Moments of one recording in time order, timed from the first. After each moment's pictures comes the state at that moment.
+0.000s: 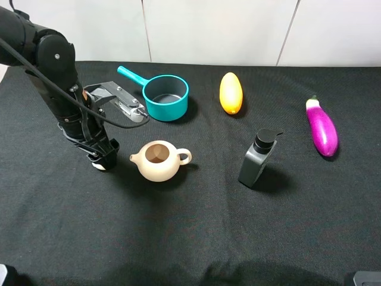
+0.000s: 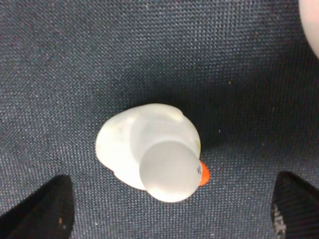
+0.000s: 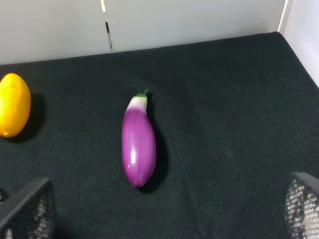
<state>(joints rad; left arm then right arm) -0.46 1.77 -0.88 0.04 0.60 0.29 0.05 -0.01 -0.50 -0.12 1.03 0.20</state>
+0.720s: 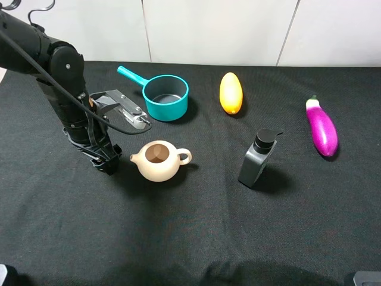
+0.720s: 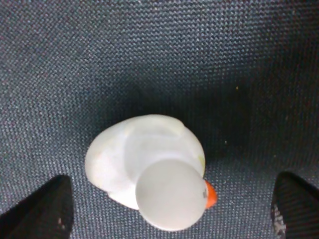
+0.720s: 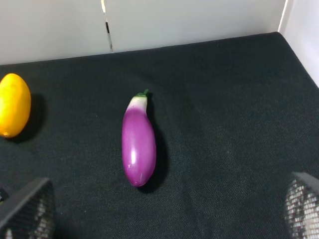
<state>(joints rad) -0.45 1.84 -0.89 0.04 0.57 0.30 0.05 -0.01 -0.50 -0.12 1.03 0.20</state>
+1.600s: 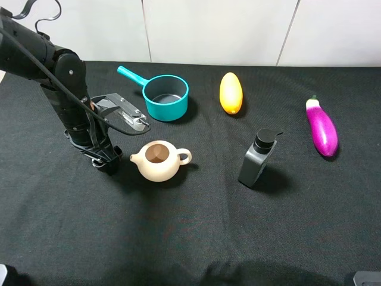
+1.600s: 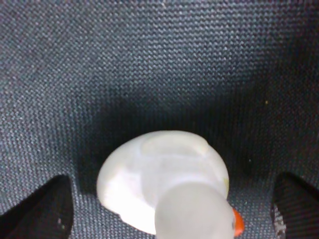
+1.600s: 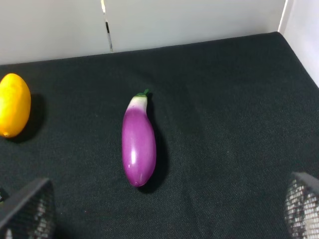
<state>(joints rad) -0.44 1.89 -0.89 0.04 0.53 0.30 0.05 -0.01 -0.50 -0.12 1.03 0.20</state>
